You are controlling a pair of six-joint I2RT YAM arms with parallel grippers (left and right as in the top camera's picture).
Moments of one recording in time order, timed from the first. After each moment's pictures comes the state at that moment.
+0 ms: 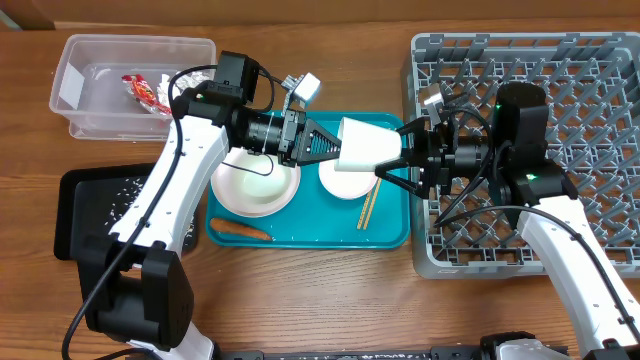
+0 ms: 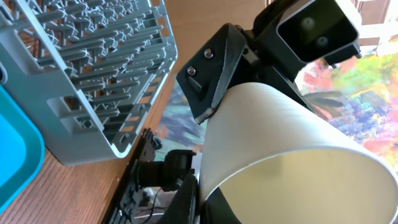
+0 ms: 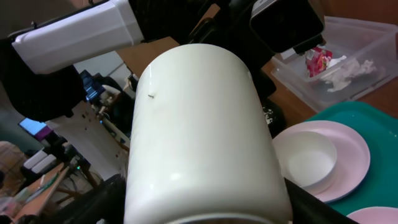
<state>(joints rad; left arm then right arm) -0.22 1.78 1.49 -0.97 1.43 -0.10 0.12 1.36 0.99 -0.12 -1.38 0.08</state>
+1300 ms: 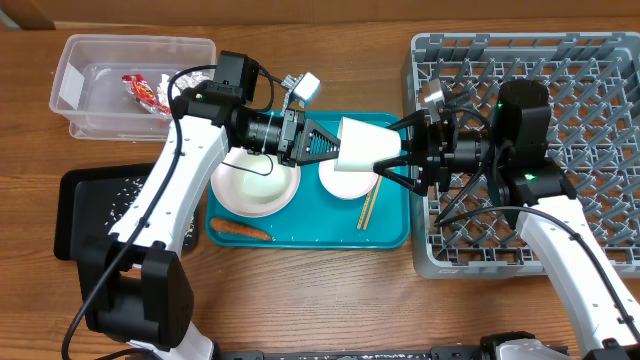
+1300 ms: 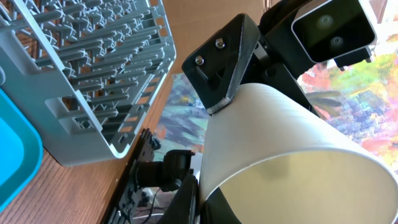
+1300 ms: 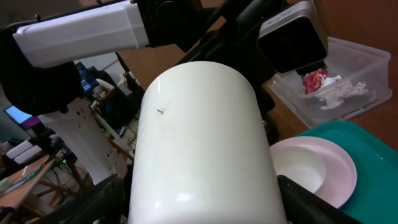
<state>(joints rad) -0.22 1.78 1.49 -0.97 1.43 -0.10 0.13 1.36 0.99 -0.03 -1.37 0.08</state>
